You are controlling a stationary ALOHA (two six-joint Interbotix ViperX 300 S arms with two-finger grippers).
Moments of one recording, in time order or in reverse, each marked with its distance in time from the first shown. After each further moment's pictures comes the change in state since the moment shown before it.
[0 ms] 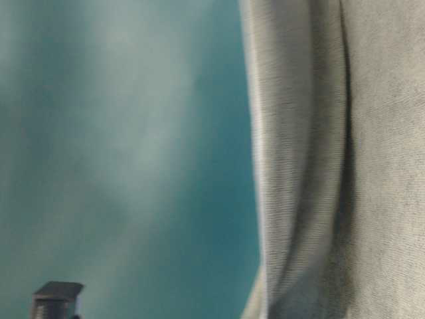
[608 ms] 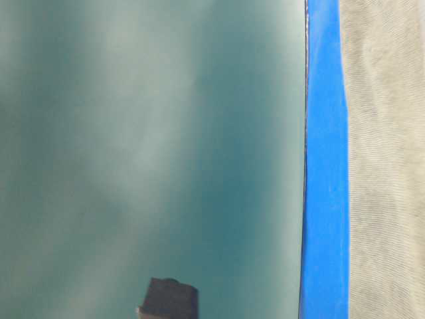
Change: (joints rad) left arm -0.391 0.249 0.043 -0.003 -0.183 -0.262; right arm 0.397 0.117 0.199 0.250 -0.316 0.121
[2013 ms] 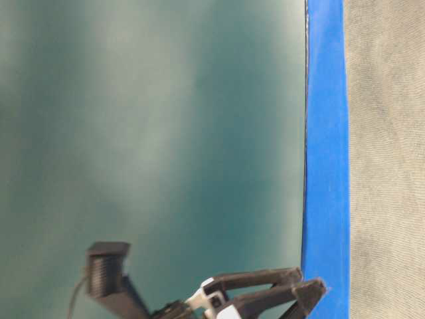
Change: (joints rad) left arm 0.388 -0.043 -0.048 0.008 -0.081 0.295; right arm -0.417 -0.038 -0.032 -0.532 0.183 0.043
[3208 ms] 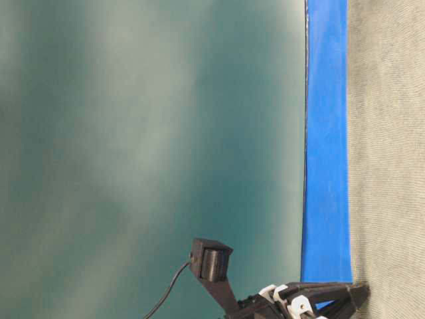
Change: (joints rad) left arm 0.196 0.210 0.043 0.000 -0.084 0.183; right arm -0.360 0.360 0.048 -0.092 -0.468 -0.146
